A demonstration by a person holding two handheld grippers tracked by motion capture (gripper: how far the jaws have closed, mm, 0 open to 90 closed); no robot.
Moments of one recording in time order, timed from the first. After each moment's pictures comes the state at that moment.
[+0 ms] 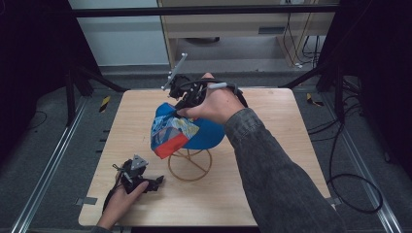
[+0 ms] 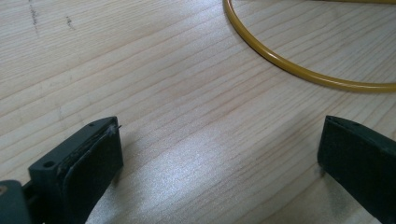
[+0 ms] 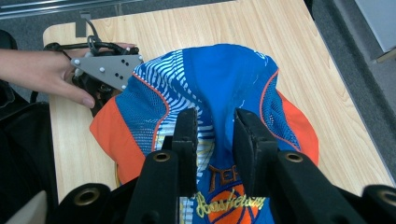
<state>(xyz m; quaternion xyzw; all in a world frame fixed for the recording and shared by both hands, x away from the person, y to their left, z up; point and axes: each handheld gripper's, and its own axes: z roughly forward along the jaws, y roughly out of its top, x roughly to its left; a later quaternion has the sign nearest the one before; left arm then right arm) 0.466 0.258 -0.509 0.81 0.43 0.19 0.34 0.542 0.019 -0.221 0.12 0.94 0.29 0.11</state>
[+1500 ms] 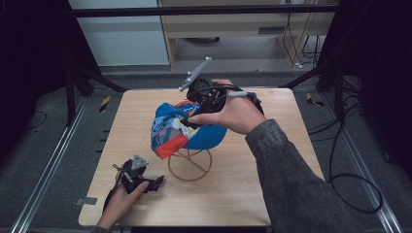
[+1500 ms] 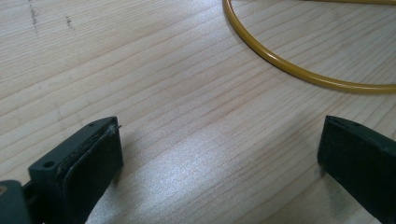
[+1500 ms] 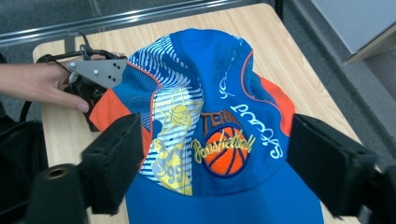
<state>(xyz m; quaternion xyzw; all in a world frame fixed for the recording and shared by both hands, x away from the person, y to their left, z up) 0.466 0.257 -0.509 0.81 0.44 0.19 0.34 0.520 -0.019 -0.220 0.16 0.92 0.33 0.14</state>
